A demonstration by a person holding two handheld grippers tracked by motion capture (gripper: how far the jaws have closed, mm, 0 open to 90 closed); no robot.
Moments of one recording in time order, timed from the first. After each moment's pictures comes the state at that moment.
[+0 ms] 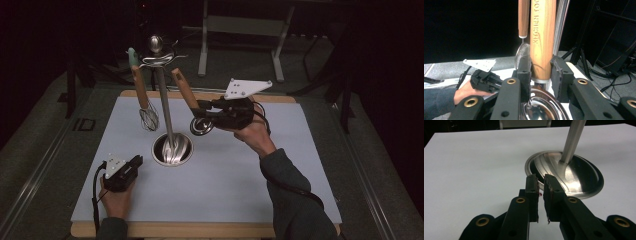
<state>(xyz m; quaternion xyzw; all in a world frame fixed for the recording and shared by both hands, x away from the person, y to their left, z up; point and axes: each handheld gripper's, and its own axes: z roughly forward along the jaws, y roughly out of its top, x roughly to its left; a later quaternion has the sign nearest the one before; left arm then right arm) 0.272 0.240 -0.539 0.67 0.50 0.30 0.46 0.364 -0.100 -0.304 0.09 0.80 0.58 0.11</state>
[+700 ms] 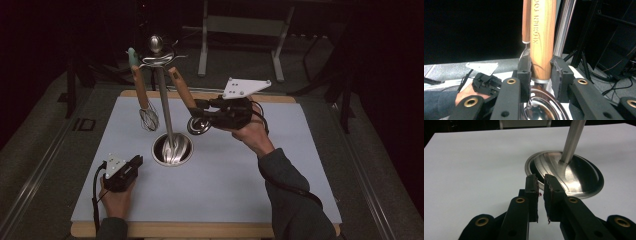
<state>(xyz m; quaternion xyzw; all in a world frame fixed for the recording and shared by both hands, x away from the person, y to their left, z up) 0.272 0.240 -0.539 0.67 0.50 0.30 0.46 0.360 -0.095 -0.299 0.09 0.80 0.59 0.11</state>
